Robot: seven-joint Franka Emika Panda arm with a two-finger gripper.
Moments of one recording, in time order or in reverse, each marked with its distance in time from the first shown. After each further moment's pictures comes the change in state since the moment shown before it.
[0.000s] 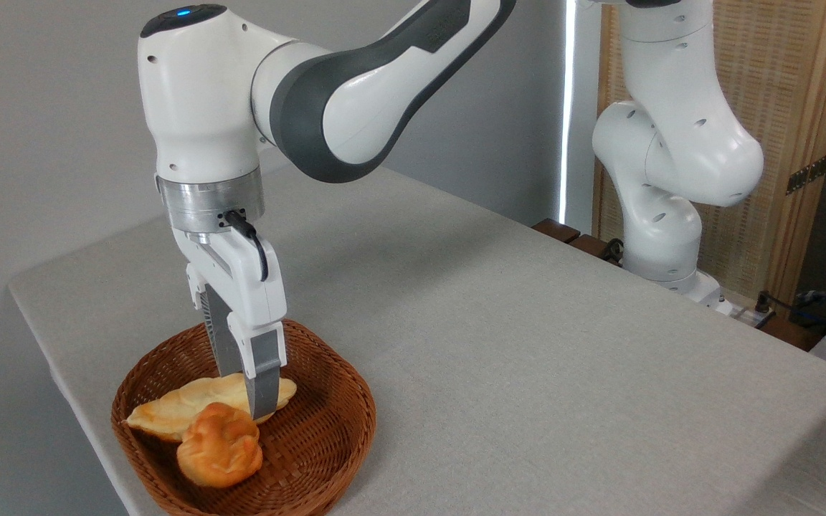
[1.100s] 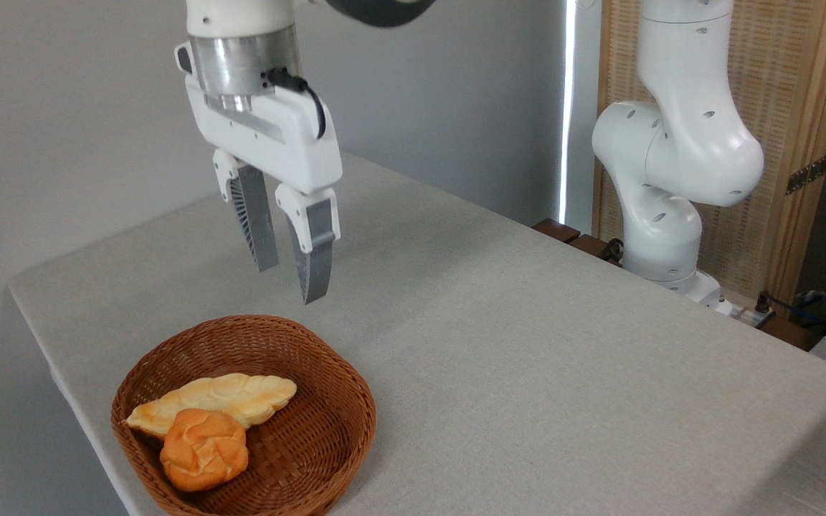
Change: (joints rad) arm 0.006 -0.199 0.003 0.048 -0.037 -0.322 -0.085
